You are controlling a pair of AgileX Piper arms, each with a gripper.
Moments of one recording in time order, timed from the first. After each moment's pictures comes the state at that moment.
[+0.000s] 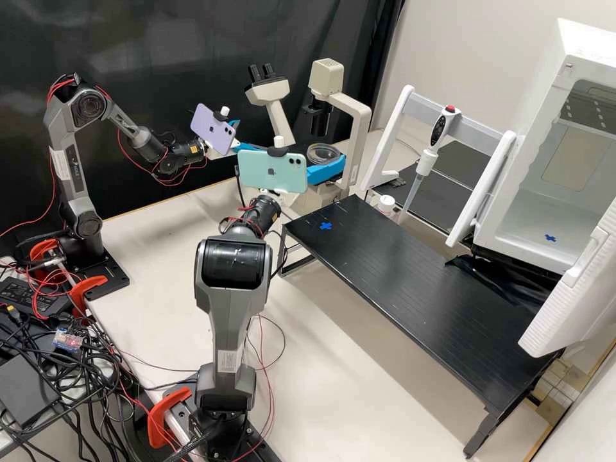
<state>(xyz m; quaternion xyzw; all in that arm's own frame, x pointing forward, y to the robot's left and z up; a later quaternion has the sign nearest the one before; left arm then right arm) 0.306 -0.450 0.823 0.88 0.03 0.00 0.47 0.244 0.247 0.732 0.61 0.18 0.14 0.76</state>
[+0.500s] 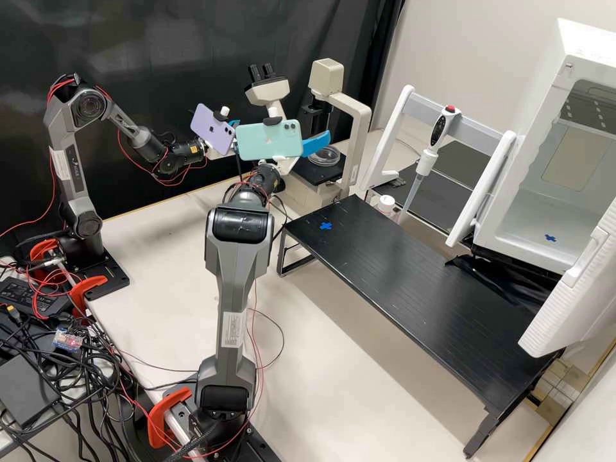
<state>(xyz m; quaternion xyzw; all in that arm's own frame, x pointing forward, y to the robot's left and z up) 0.306 -0.450 0.823 0.88 0.03 0.00 0.47 0.307 0.300 0.675 0.57 0.24 0.10 0.78</state>
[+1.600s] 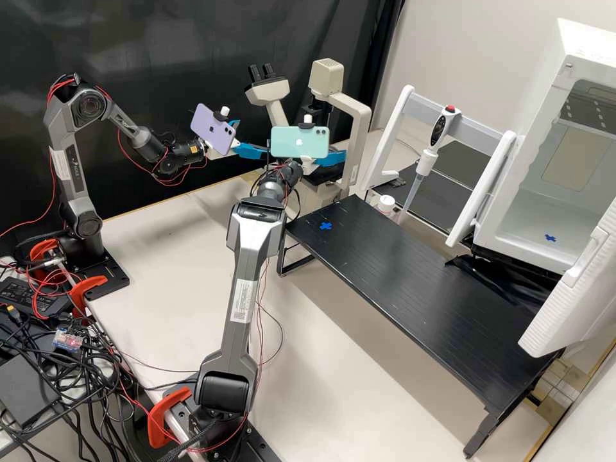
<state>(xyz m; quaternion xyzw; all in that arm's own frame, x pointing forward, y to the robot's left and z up) 0.306 -0.450 0.823 0.88 0.03 0.00 0.47 0.430 0.283 0.605 0.61 0.20 -0.01 0.77</state>
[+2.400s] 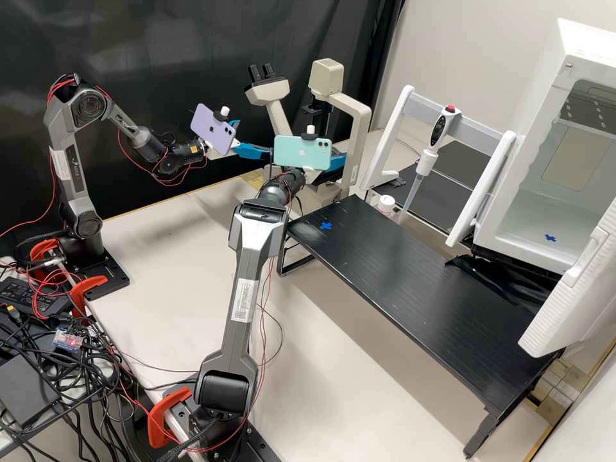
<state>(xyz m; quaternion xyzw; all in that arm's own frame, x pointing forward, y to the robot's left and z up) 0.306 -0.450 0.823 0.88 0.03 0.00 0.47 0.431 0.267 0.594 0.61 0.20 -0.04 0.77</state>
